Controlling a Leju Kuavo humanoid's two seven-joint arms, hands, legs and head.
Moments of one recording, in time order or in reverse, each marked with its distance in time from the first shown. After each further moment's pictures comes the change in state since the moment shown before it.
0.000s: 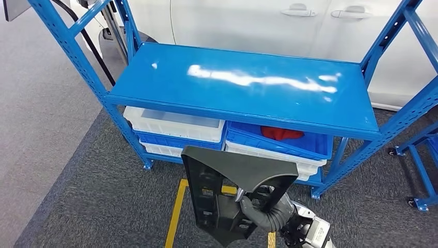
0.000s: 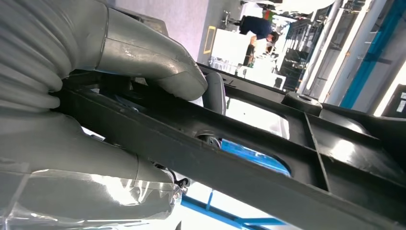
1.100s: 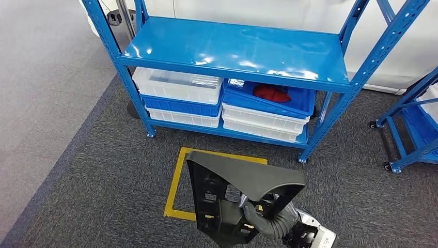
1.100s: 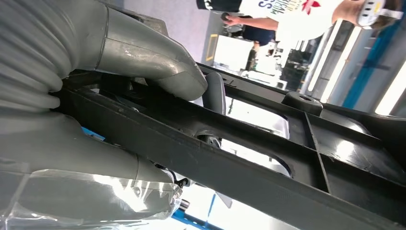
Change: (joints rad) left arm -0.003 0.001 -0.017 -0.001 -0.032 -0.010 -0.006; right arm 0.064 0.019 -0.033 -0.042 0.022 0.000 -0.002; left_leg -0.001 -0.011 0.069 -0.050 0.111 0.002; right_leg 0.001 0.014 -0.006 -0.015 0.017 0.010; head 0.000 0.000
